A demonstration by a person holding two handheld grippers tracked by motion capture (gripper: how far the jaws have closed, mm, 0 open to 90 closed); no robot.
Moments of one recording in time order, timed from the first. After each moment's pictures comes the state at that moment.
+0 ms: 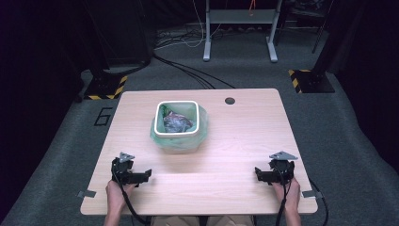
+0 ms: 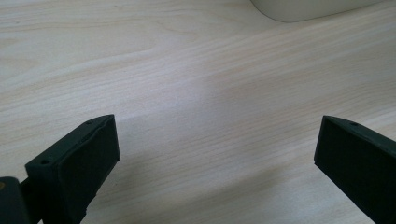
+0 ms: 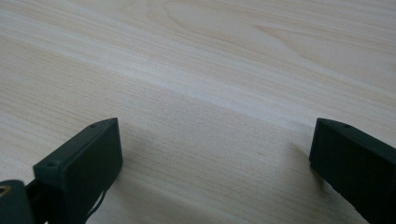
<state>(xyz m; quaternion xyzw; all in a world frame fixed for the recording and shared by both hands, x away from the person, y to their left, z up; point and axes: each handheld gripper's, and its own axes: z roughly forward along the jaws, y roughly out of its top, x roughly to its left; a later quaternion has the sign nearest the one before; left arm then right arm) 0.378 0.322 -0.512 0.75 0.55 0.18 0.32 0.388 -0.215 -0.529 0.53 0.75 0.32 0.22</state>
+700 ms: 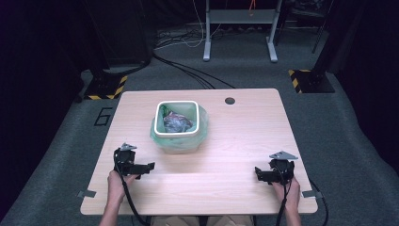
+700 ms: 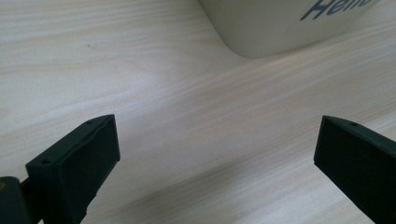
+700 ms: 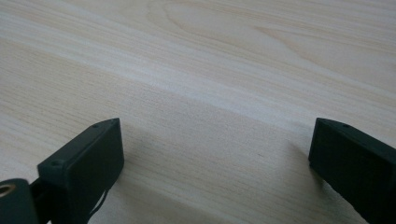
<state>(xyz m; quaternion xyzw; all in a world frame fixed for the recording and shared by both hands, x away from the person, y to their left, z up) 0.402 0.317 -0.486 0.76 0.54 0.13 0.33 0.388 -0.215 -0.529 0.53 0.75 0.32 0.22</state>
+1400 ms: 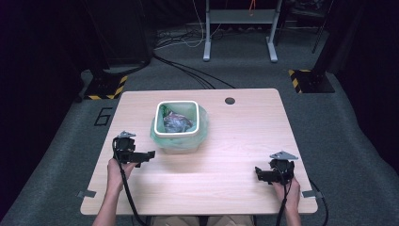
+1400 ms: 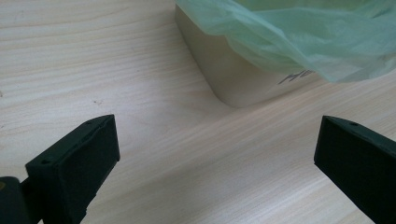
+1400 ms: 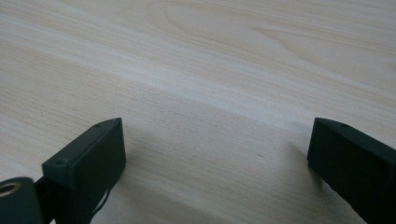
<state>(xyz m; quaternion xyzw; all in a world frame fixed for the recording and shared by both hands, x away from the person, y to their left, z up) 0.426 0.316 -0.455 0.75 0.54 0.12 0.36 0.388 -0.215 -0.529 0.53 0.75 0.33 0.22</state>
